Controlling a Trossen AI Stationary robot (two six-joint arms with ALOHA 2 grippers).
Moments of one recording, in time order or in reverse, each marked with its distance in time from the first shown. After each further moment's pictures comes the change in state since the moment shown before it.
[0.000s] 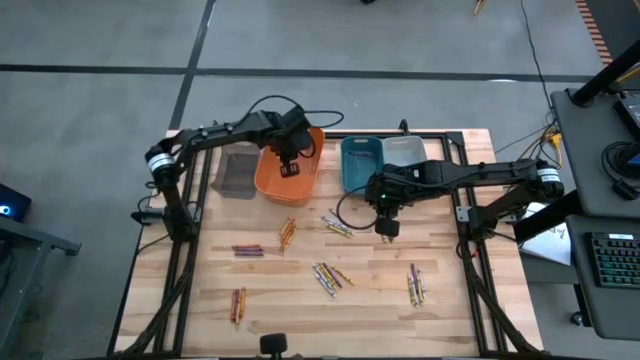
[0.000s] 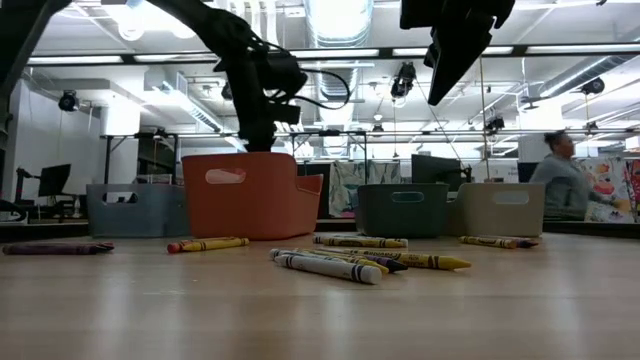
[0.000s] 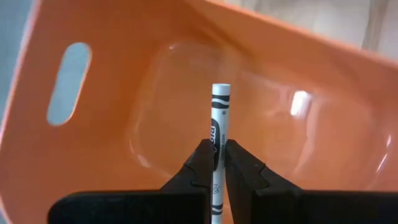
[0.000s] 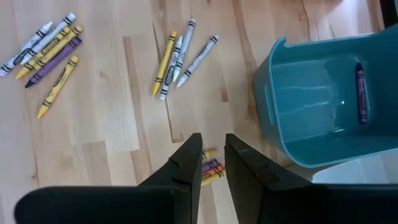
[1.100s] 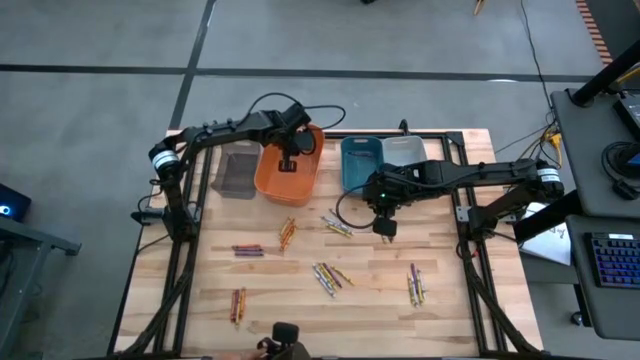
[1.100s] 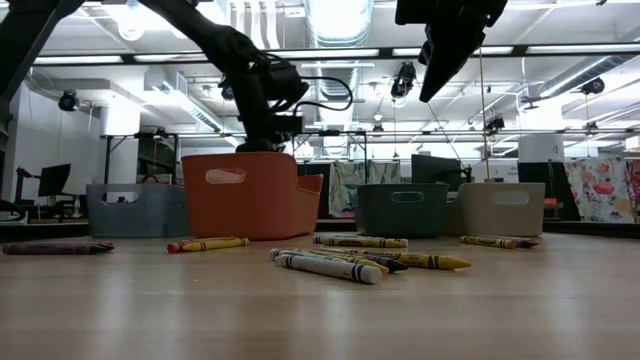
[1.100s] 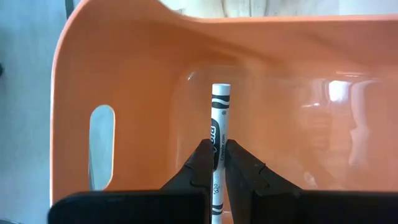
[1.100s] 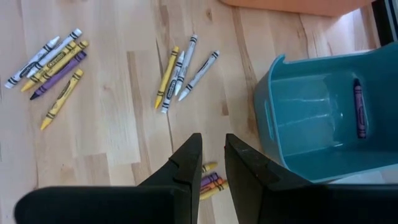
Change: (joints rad) left arm 0.040 0.035 -0.030 0.164 0.002 0.324; right arm -0.001 0.000 0.000 0.048 0.000 -0.019
